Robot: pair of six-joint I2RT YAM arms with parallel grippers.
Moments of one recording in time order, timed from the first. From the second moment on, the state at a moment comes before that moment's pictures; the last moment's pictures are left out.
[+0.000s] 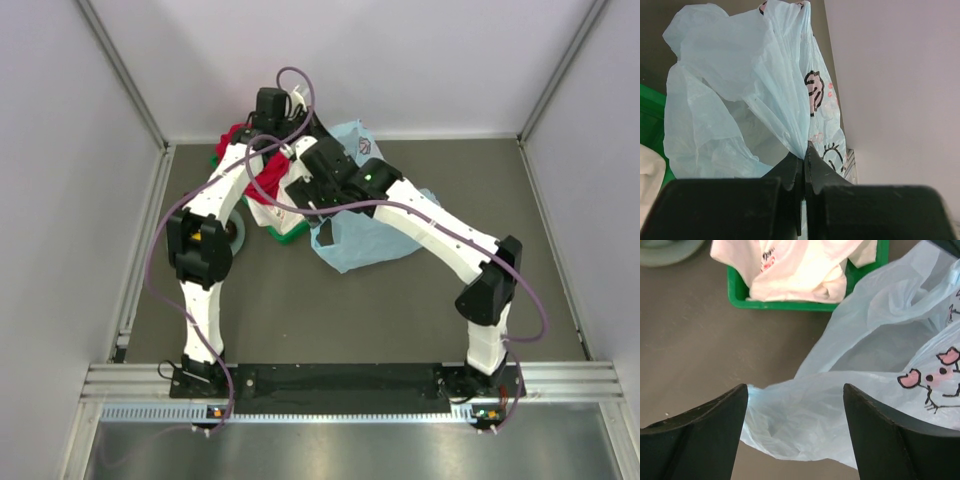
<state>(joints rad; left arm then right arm) -0.33 2.11 2.05 -0.43 0.68 -0.78 0.90 1.89 2.04 -0.95 0.22 0.05</state>
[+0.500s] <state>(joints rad) -0.32 2.11 2.05 -0.43 0.68 -0.77 0.93 1.88 1.94 -0.97 0.35 0.02</state>
